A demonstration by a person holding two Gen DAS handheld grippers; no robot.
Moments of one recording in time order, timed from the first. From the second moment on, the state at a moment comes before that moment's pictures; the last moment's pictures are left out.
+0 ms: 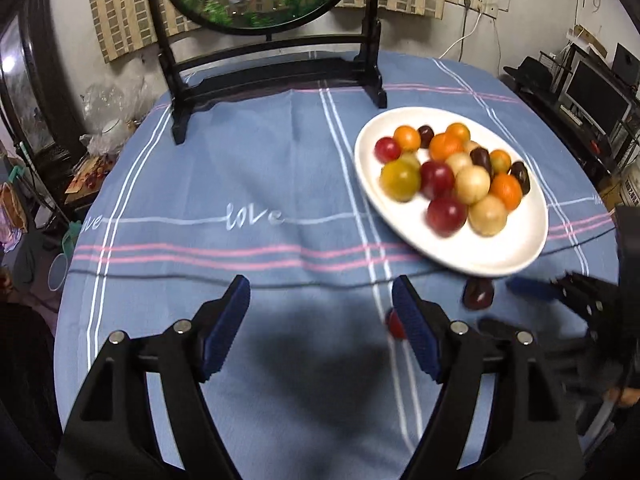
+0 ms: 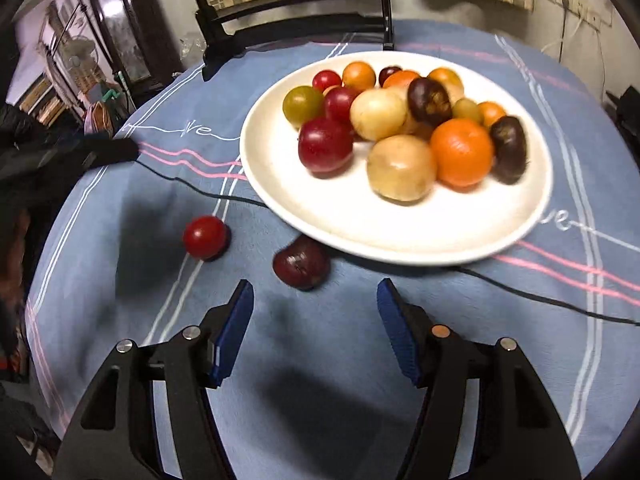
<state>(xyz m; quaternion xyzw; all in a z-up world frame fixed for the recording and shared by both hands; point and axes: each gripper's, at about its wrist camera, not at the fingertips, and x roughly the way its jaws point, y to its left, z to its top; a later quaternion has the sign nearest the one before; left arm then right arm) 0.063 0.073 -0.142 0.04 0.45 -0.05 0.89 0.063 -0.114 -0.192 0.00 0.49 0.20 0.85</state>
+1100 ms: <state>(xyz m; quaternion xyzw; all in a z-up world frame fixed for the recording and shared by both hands) 0.053 -0.001 -0.139 0.10 0.45 -0.12 0.88 0.010 -0.151 -0.152 0.05 0.49 0.21 0.85</state>
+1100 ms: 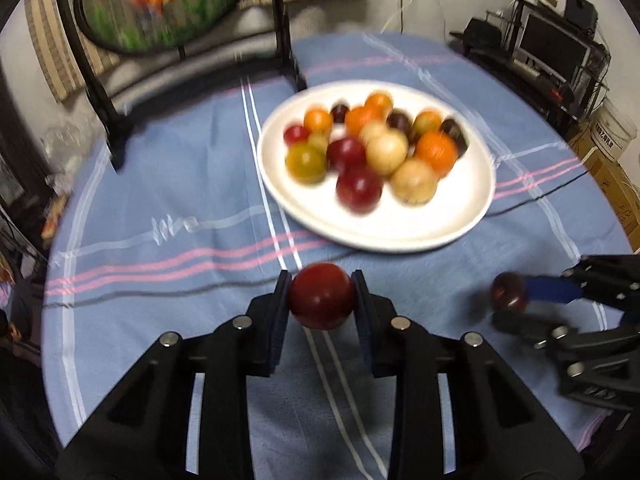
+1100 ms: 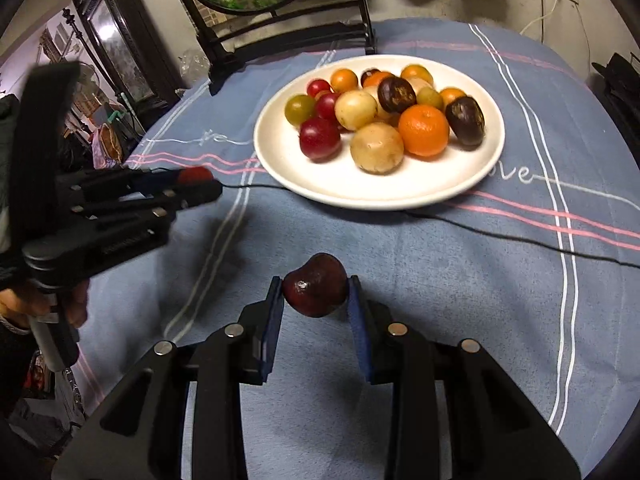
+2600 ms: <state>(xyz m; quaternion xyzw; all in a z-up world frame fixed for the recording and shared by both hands) 0.086 -0.037 -0.066 0.14 0.37 -0.10 0.91 0.066 -0.189 -0.051 0.07 0.38 0.22 0.89</state>
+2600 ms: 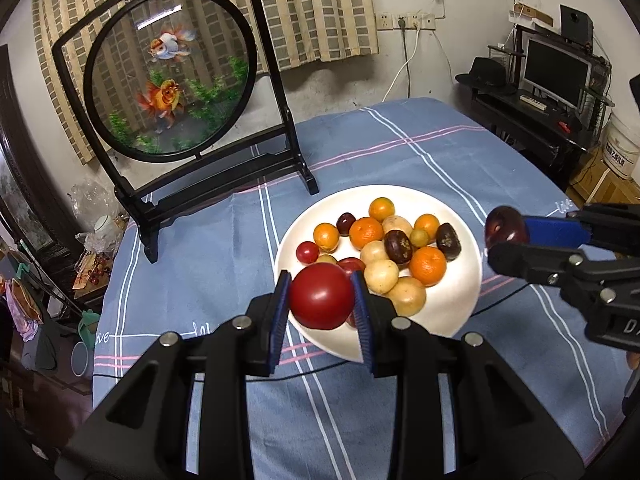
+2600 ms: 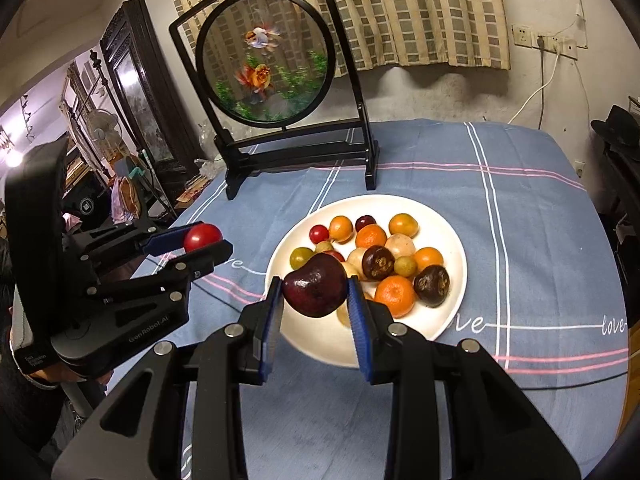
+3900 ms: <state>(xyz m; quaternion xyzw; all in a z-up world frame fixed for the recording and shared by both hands) 0.158 -0.011 -0.089 0.06 0.39 -0.07 0.92 0.122 -0.205 -0.063 0.04 0.36 0.16 0.92</state>
